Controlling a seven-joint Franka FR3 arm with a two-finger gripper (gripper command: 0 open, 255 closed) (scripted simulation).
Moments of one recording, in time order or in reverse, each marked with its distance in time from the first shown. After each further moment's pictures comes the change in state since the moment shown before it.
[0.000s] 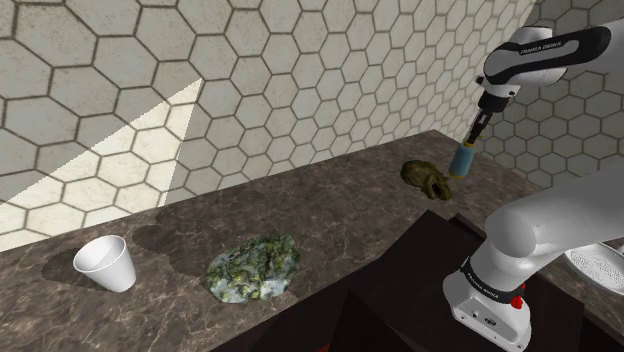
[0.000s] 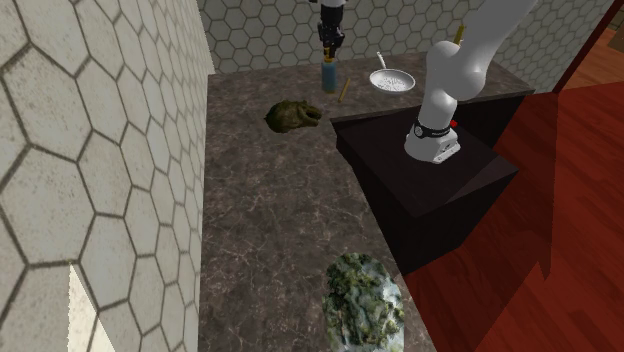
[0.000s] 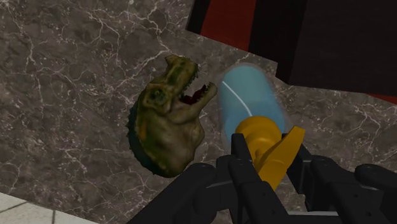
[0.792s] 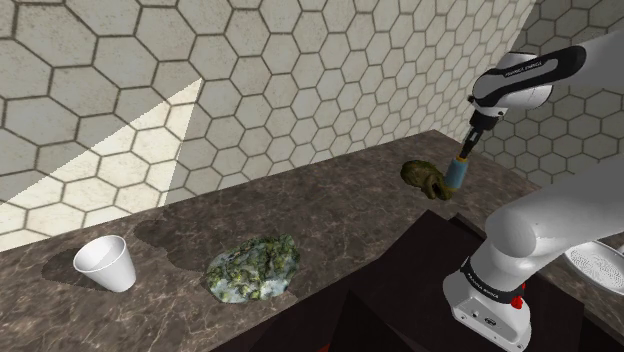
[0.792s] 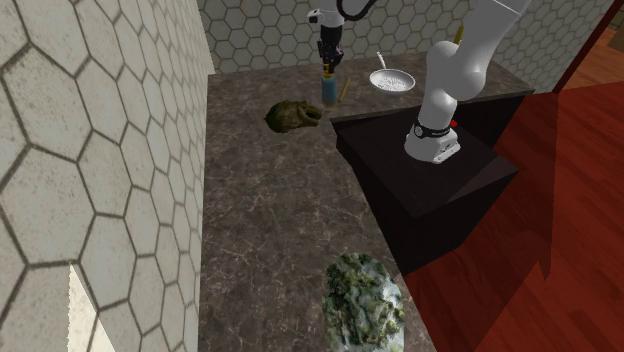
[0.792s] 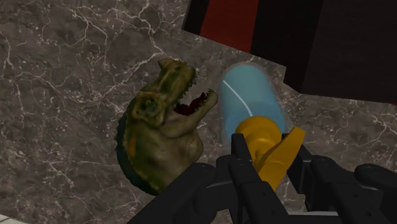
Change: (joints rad) arm 0.004 0.074 -0.044 -0.106 -0.001 0.178 -0.014
